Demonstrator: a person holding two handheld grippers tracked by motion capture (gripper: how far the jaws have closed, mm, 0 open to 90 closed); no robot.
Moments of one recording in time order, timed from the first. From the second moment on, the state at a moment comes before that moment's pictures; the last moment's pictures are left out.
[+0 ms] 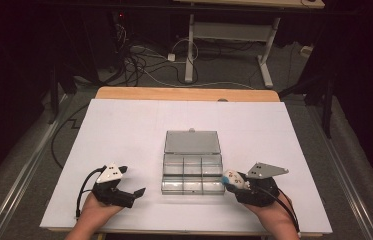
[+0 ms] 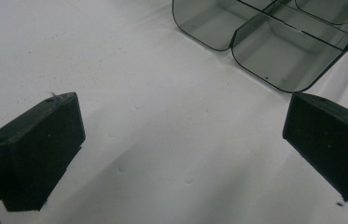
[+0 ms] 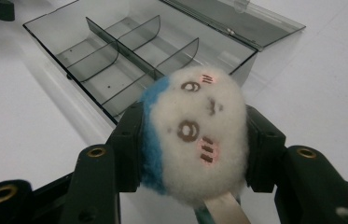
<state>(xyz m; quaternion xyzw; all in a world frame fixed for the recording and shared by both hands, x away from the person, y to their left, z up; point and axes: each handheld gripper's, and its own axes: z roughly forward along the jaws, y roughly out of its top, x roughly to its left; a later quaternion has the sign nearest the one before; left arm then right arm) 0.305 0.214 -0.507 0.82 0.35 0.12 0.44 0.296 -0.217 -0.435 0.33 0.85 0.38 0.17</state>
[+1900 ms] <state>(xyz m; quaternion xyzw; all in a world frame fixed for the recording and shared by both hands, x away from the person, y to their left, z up) 0.304 0.215 -0.506 0.82 0.34 0.12 0.45 0.335 -0.121 -0.443 0.26 0.89 0.36 0.12</state>
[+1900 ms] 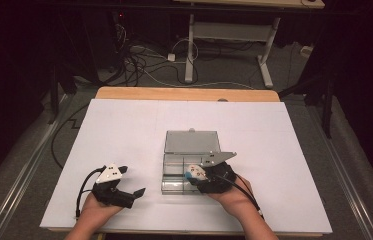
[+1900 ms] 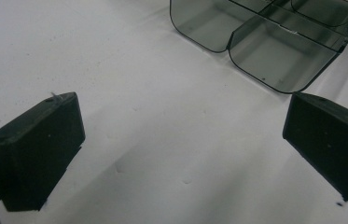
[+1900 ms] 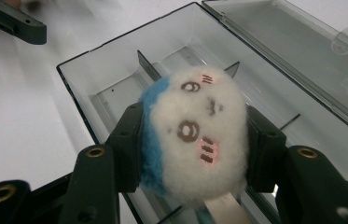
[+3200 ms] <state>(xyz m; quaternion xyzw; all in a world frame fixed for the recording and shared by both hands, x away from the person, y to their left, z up) 0.304 0.216 -0.506 0.82 0.34 0.12 0.45 0.376 -0.066 -0.448 0.26 0.90 0.33 0.11</state>
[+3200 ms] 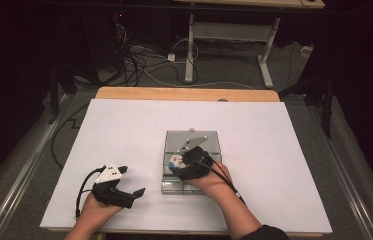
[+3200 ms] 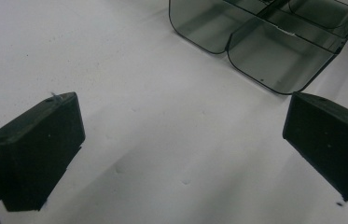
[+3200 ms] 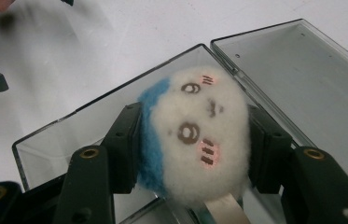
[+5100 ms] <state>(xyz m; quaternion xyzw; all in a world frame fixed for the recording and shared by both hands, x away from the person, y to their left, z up) 0.303 0.217 -0.506 0.81 0.34 0.12 0.46 0.347 -0.128 -0.441 0.28 0.87 0.39 0.11</state>
